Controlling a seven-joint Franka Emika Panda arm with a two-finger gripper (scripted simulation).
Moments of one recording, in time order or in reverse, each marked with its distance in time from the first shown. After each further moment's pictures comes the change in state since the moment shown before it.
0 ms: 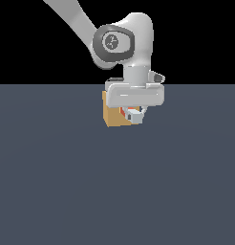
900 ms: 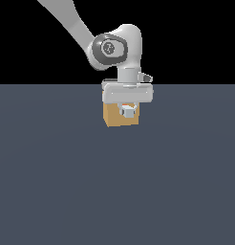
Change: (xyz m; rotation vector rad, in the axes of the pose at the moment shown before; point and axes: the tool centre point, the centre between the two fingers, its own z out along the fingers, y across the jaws) arm 0.072 -0.001 -0.001 -0.001 0.001 -0.003
